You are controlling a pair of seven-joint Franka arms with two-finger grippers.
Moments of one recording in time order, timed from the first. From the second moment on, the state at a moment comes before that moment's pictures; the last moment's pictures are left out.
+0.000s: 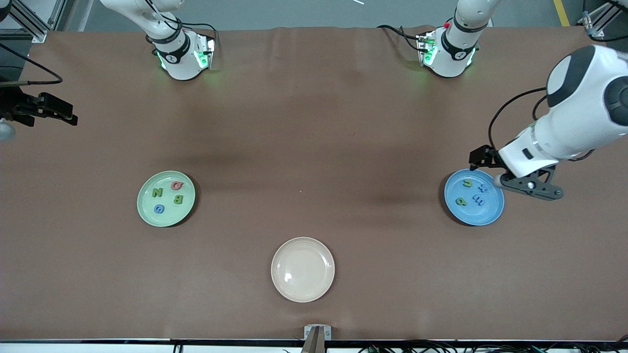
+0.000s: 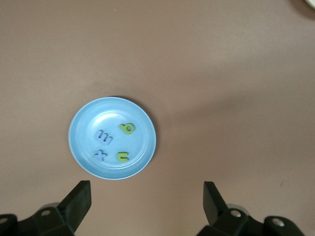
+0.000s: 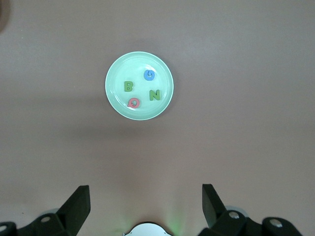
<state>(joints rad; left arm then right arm) 0.94 0.32 -1.20 -1.72 0.24 1.80 -0.06 -0.01 0.00 -0.04 -1.55 -0.01 1.43 -0.07</state>
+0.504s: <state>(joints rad) 0.94 0.14 -1.04 -1.66 0.05 1.81 -0.02 -0.01 0.00 -0.04 -1.56 -0.01 1.43 -0.07</state>
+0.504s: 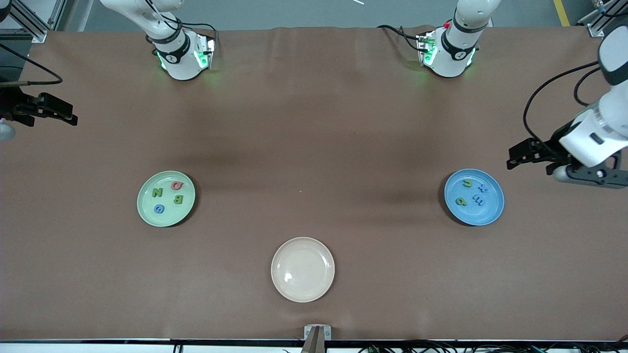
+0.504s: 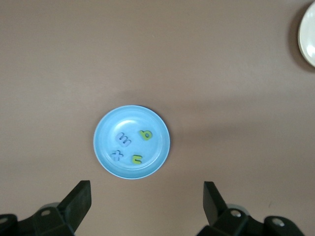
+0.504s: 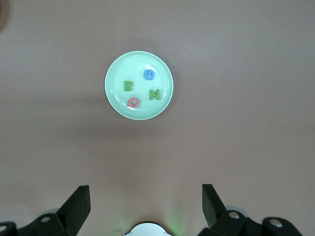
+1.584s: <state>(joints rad) 0.94 0.04 -0.95 -1.57 -0.03 1.70 -0.02 -0.01 0.00 -0.04 -1.56 -0.01 1.43 -0.07</state>
